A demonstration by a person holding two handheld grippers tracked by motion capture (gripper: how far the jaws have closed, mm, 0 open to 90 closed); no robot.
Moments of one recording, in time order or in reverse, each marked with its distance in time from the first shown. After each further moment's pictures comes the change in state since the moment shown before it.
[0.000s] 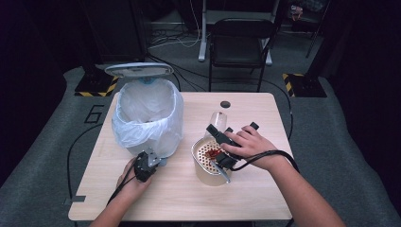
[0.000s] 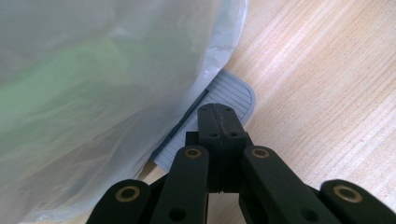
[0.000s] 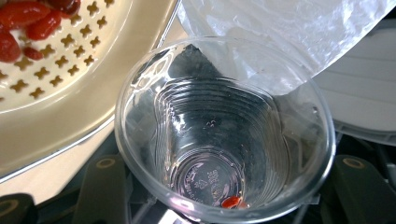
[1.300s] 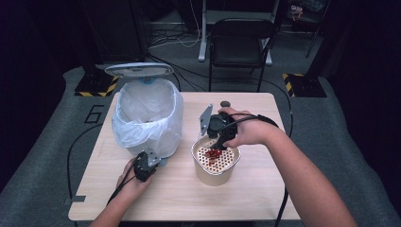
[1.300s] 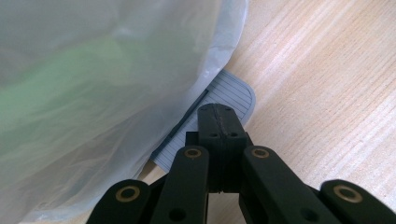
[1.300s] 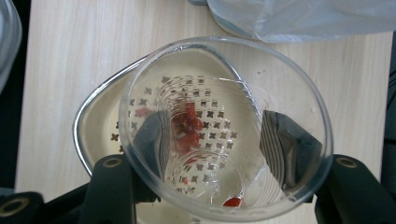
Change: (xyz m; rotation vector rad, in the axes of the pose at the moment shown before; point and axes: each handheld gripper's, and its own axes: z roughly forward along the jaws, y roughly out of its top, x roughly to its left) left arm 0.001 0.000 0.000 -0.001 -0.017 -0.013; right arm -0.076 -0.048 0.028 -0.303 0.960 1.184
